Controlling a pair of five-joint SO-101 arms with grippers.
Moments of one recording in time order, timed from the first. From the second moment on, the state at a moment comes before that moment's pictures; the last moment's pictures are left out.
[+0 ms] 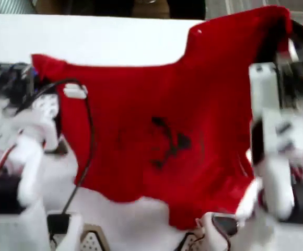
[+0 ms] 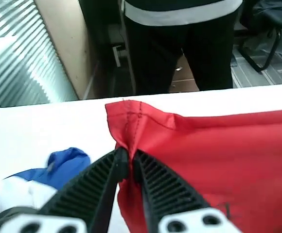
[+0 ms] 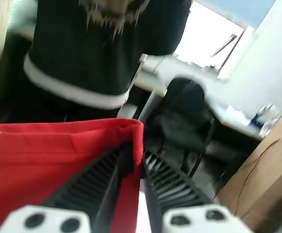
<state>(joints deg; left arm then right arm) -8.9 -56.9 22.5 63.9 -4.4 1.8 -35.6 -19.6 65.5 25.6</state>
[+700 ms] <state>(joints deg) -4.6 -24.1 33.7 27.5 -6.6 1.8 -12.1 -3.3 47.0 25.8</state>
